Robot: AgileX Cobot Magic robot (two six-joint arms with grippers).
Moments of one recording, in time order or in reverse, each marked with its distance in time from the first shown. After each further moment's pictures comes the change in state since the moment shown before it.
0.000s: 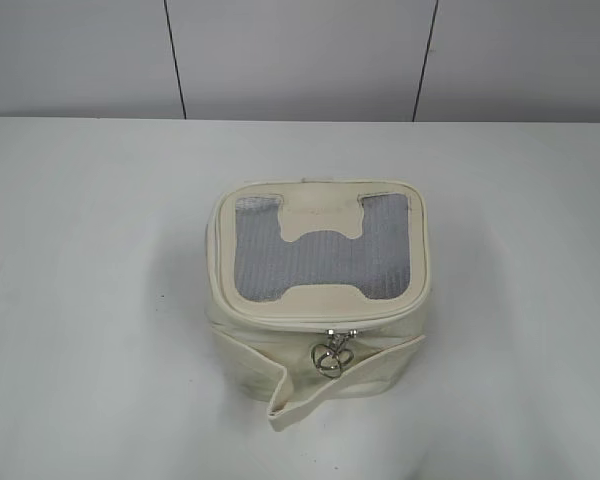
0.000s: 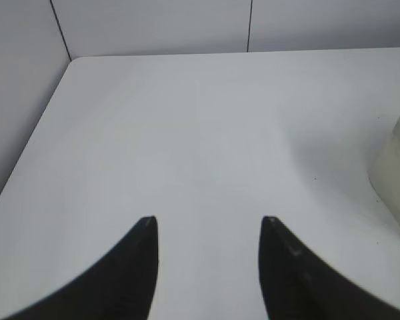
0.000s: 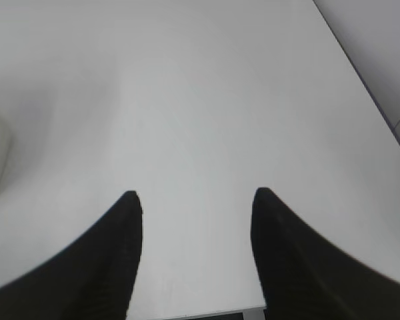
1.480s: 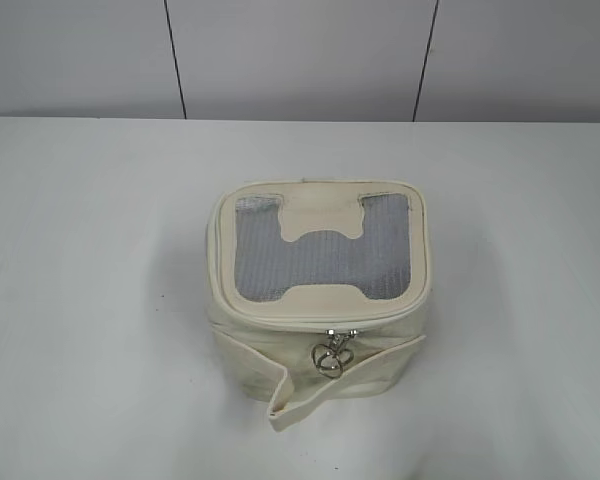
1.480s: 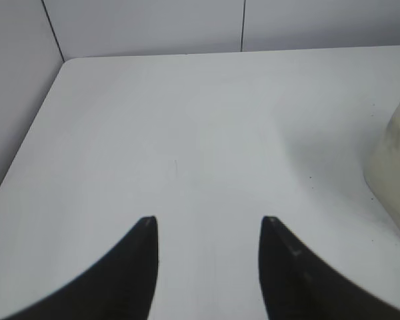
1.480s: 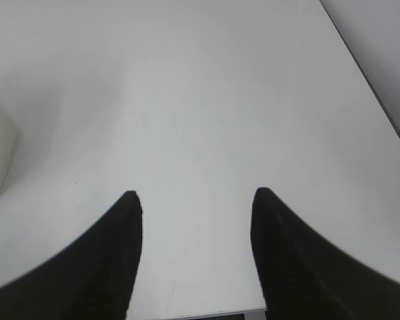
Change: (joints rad) left arm -0.019 0.000 0.000 0.000 0.000 0.000; right arm 0.018 0.000 0.000 0.001 0.000 0.000
